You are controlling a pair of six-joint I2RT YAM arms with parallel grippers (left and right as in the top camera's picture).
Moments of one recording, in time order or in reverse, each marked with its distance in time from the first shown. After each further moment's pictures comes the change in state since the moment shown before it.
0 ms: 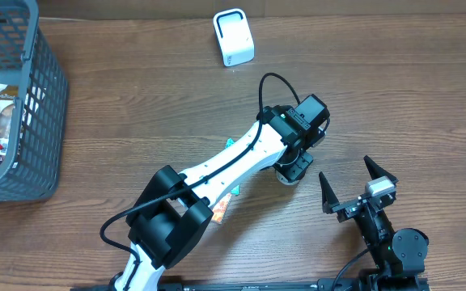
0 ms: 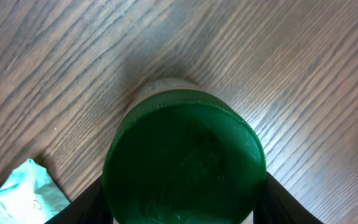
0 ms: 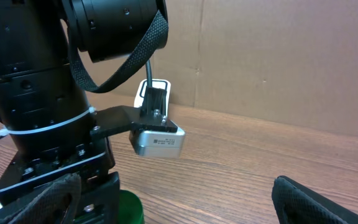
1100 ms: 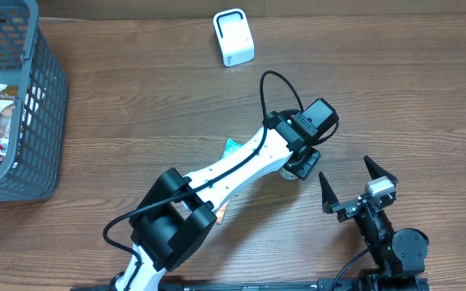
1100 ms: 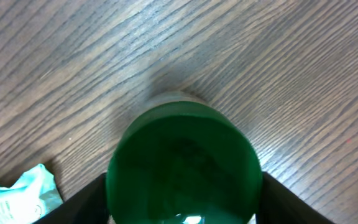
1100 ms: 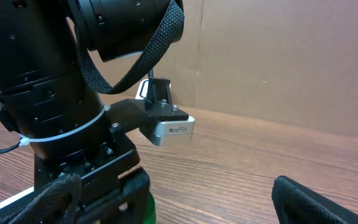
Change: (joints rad) left arm -0.034 0.002 0.000 0.080 -0.110 -0.182; right arm 0.000 0.000 0.000 0.000 0.000 0.000
